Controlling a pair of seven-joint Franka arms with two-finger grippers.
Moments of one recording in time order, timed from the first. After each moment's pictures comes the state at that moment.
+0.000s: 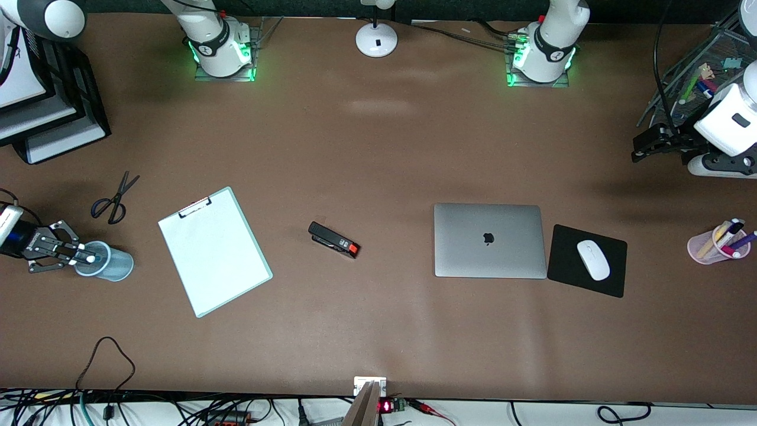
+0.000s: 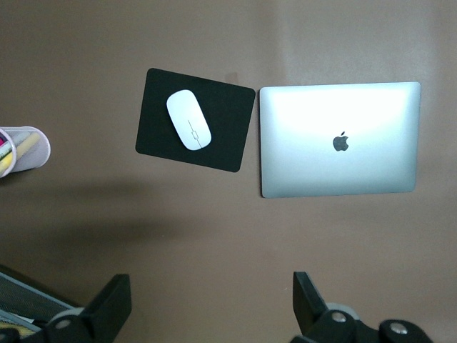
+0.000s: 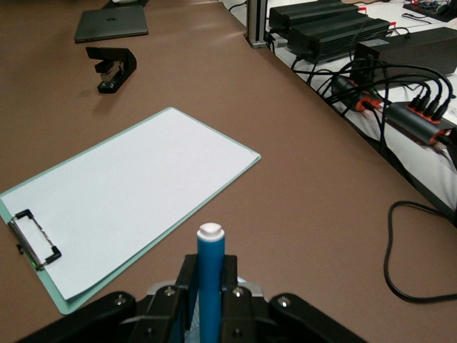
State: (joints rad) left arm 0.01 -0.02 0.00 -1.73 0.00 1.67 0.05; right arm -0.49 0.88 -0.06 -1.24 0.94 1.72 -2.15
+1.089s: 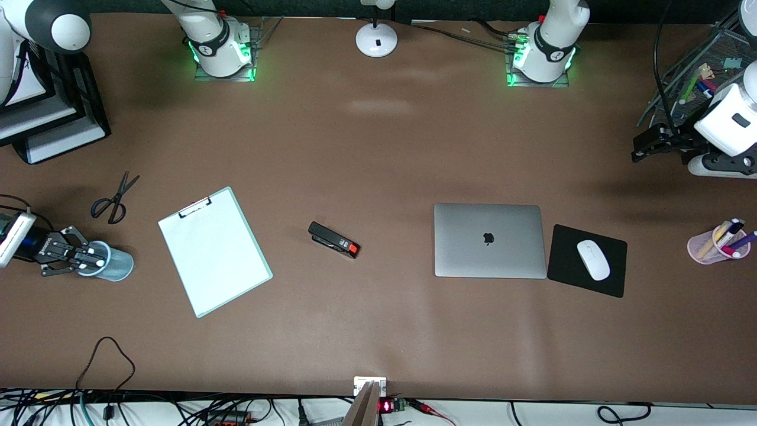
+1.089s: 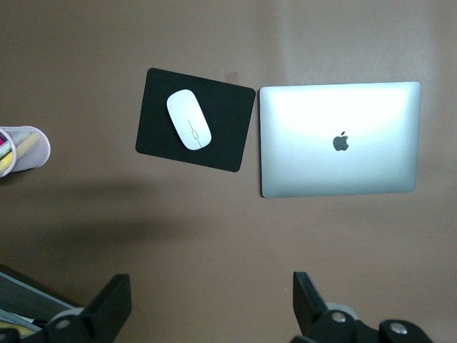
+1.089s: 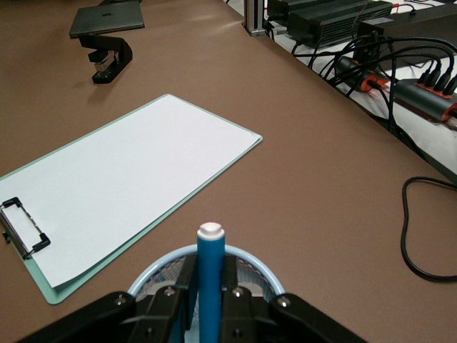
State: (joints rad) left arm 0.01 -0.02 0.00 -1.73 0.00 1.67 0.05; right arm -0.49 0.95 -0.06 -1.21 0.94 1.73 -2.15
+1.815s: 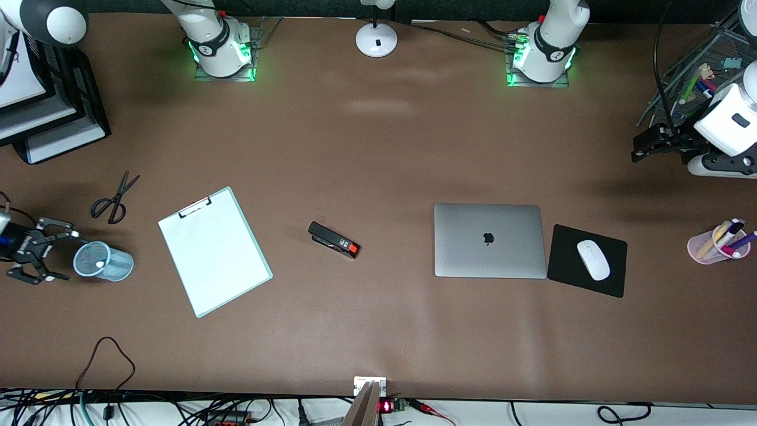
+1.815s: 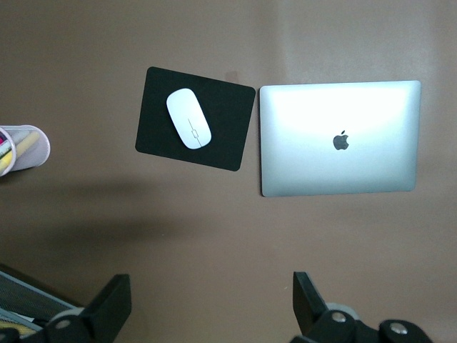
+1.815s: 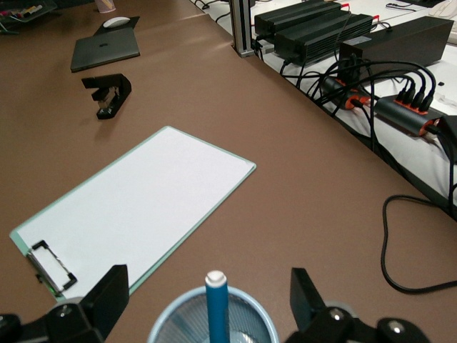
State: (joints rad) left arm 0.01 -0.02 0.00 -1.73 0.00 1.67 0.05; right arm -0.50 0.87 -0.07 -1.17 0.92 1.65 -1.97
